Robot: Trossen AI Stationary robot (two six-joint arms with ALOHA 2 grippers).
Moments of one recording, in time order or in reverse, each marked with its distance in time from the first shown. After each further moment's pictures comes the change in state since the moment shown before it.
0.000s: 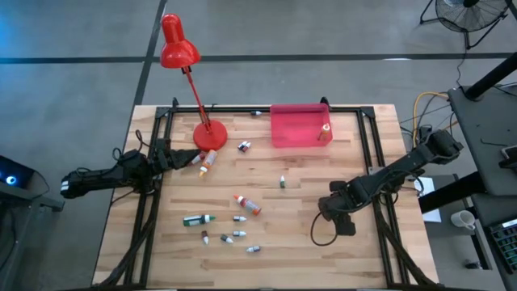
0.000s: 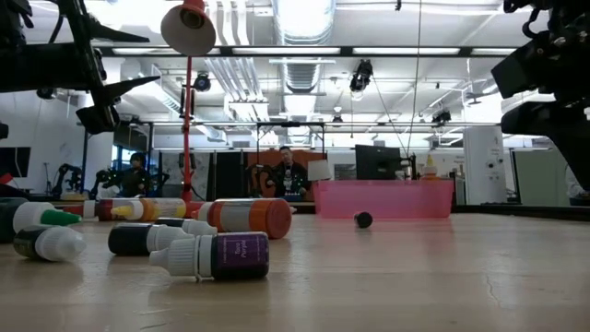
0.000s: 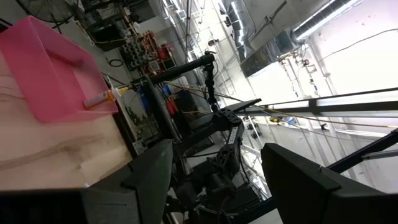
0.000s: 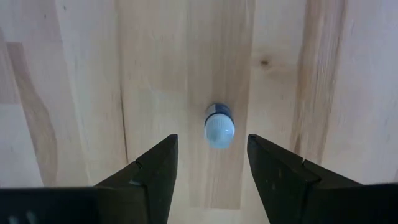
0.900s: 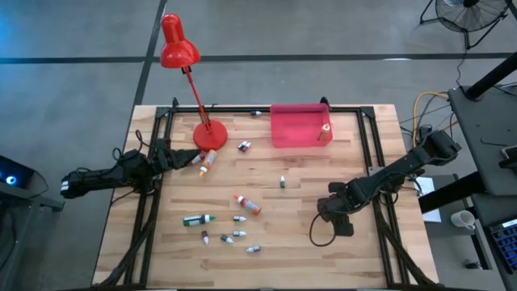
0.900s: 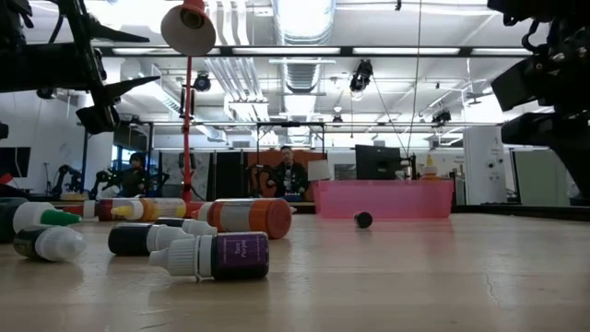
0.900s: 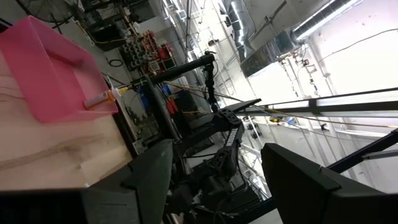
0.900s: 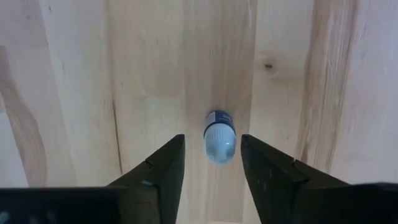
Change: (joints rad) left arm 0.000 0.000 0.000 0.000 0.000 0.000; right arm 0.000 0.031 -0.030 0.053 0.003 0.008
